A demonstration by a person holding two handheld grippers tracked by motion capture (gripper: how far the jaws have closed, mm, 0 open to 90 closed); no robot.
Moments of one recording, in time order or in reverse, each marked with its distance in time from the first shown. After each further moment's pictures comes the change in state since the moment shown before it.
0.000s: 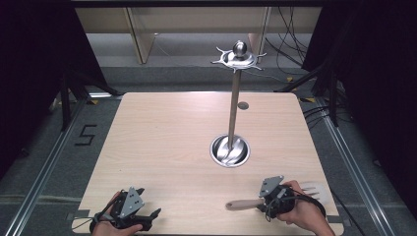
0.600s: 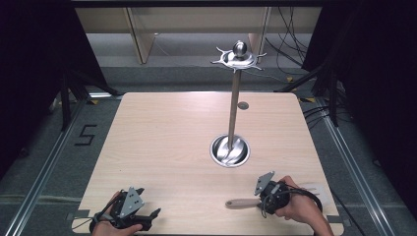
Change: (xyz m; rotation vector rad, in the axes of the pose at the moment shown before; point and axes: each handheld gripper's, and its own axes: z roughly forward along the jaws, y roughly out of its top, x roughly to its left) left arm 0.000 0.000 0.000 0.001 0.000 -0.003; right arm -0.008 0.015 0.006 0.127 0.038 -0.050
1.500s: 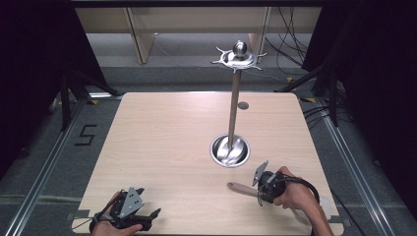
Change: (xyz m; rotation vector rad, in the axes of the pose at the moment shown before) left arm 0.000 0.000 -0.001 0.003 -0.009 0.001; right arm -0.024 0.013 0.002 0.109 0.015 0.027
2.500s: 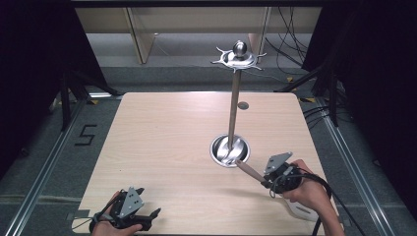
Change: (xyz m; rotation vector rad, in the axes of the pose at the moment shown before) left arm 0.000 0.000 0.001 -0.003 0.014 0.007; right arm -0.007 -0.020 -0.051 -0.308 -0.088 0.126
